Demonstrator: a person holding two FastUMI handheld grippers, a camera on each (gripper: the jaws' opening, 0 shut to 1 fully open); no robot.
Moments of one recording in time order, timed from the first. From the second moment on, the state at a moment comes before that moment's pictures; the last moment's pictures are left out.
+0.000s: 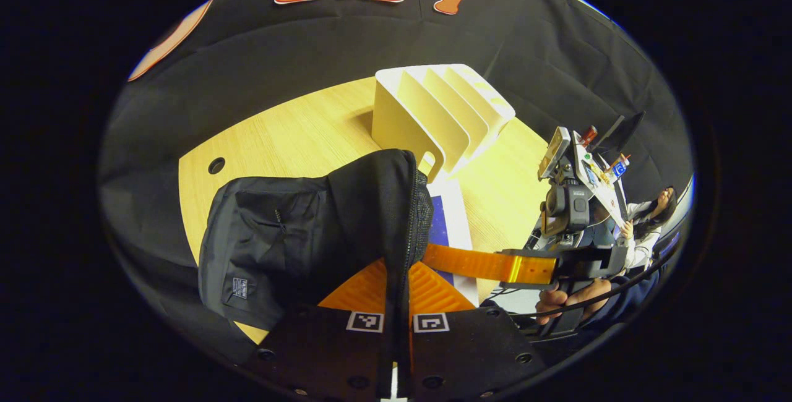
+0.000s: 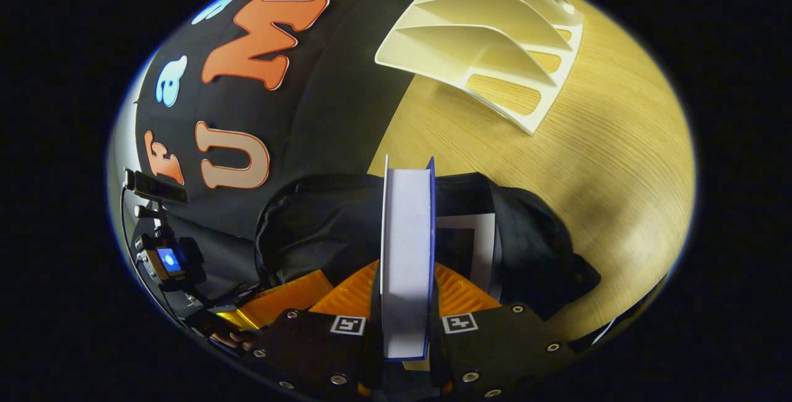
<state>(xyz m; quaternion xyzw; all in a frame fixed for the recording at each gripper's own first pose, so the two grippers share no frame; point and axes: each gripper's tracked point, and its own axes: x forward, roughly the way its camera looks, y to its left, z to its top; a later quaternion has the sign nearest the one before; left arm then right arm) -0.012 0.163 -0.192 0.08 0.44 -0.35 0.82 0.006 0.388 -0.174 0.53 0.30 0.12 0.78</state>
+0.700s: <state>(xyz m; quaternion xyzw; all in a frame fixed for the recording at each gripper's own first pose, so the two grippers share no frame) -0.013 0.156 -0.192 0.07 0.44 -0.35 0.82 0.009 0.428 -0.199 0.50 0.41 0.15 0.75</state>
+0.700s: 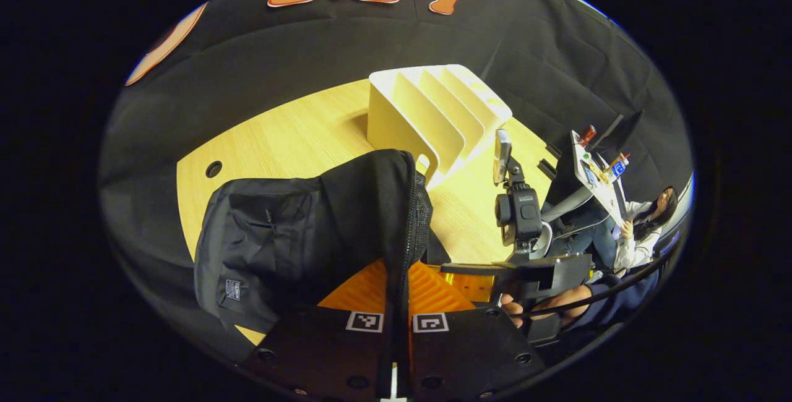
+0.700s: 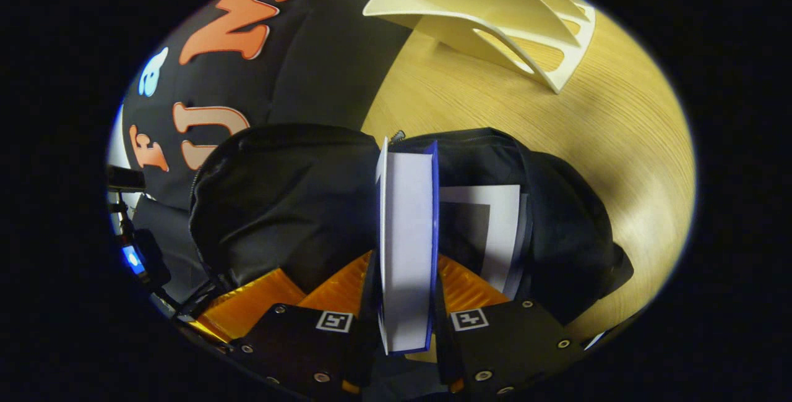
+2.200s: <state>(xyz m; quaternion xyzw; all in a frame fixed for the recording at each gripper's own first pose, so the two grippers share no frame) -0.006 0.144 -0.211 0.08 0.45 -0.32 0.83 0.041 0.204 -0.107 0.22 0.34 0.03 0.91</state>
